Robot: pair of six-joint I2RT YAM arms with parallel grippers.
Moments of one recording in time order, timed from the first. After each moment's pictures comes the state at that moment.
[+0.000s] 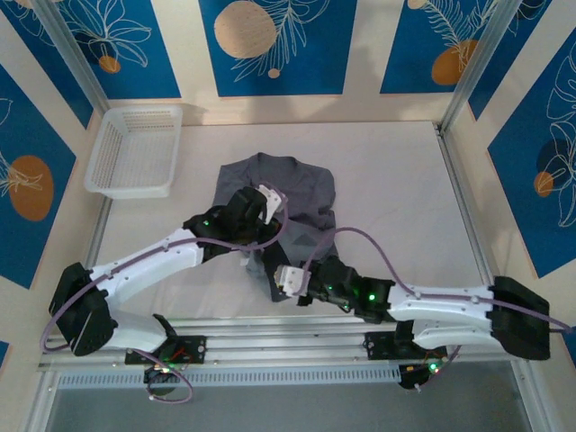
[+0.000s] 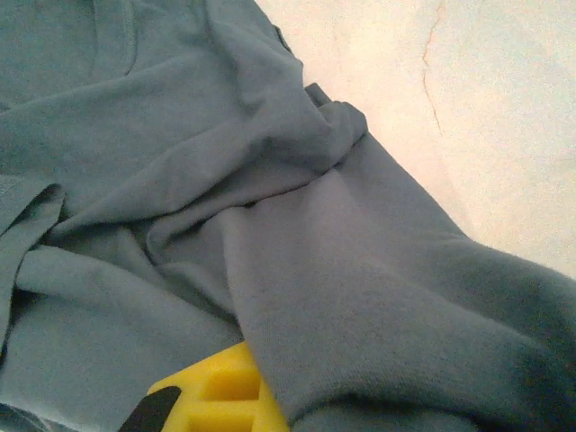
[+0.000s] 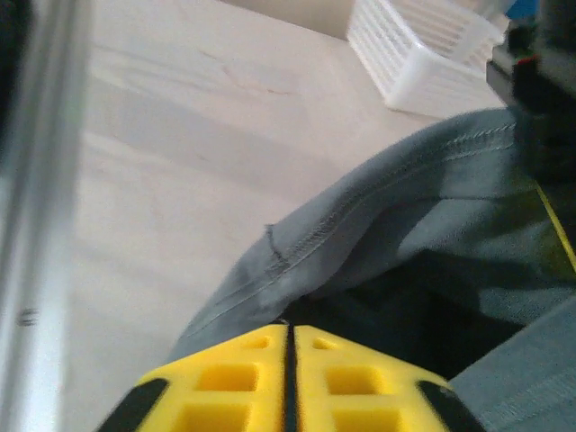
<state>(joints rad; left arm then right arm) -0.83 1.35 1.04 -0.44 0.01 -0.24 1.19 1.10 0.42 0.30 0.12 -0.48</state>
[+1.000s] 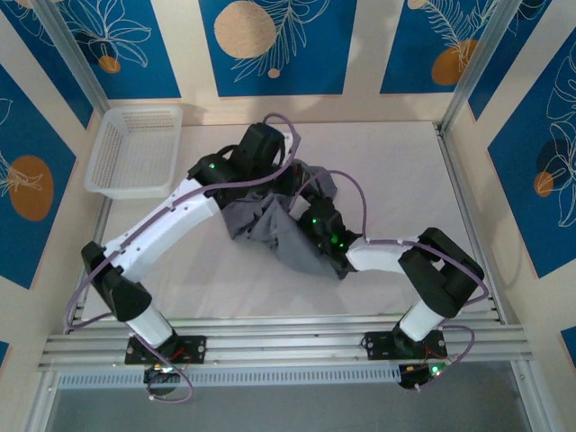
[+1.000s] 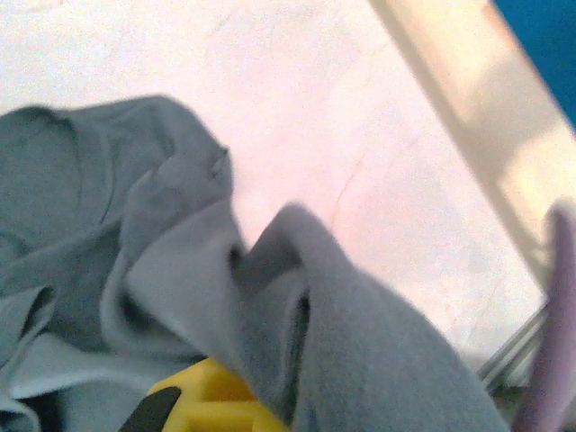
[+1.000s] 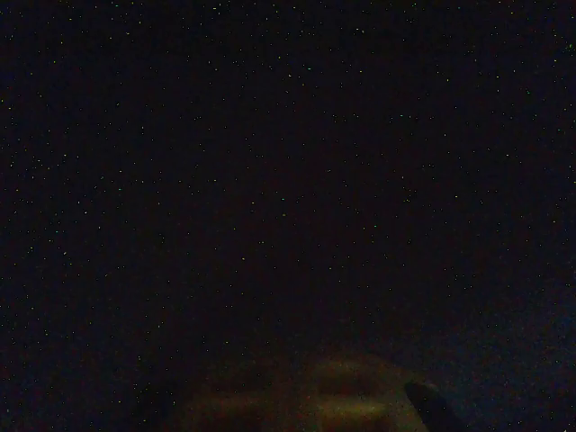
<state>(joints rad) -0.81 1.65 1.81 -0.84 0.06 -0.49 0.79 1.61 0.68 0.69 0.28 -0.54</state>
